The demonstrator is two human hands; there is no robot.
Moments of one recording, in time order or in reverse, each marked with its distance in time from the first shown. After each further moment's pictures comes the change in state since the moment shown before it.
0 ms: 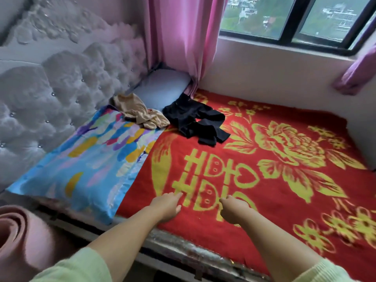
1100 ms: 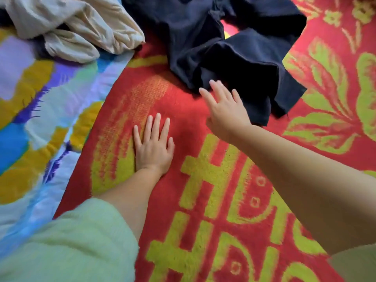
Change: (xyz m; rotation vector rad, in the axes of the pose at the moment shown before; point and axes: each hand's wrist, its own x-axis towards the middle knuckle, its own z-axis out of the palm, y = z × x) left_hand 0.563 -0.166 0.065 -0.090 0.427 -0.259; right_hand 0.601 0.013 -0.103 -0.021 0.294 -0.206
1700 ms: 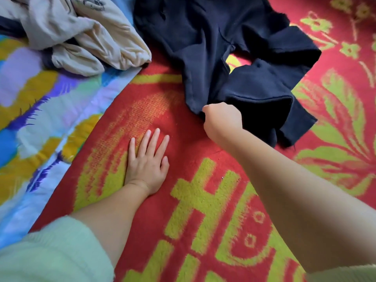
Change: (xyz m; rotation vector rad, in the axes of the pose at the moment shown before) left_hand 0.014 -0.004 0.014 0.074 0.117 0.051; right_hand 0.058 0.001 -0.015 0.000 -0.011 0.012
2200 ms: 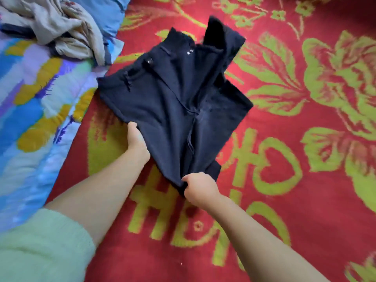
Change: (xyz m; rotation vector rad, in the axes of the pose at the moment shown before) left_hand -0.074 0.074 -0.095 -1.832 -0.094 -1.032; right_hand -0.302 -0.042 0.077 0.500 -0.425 0.092
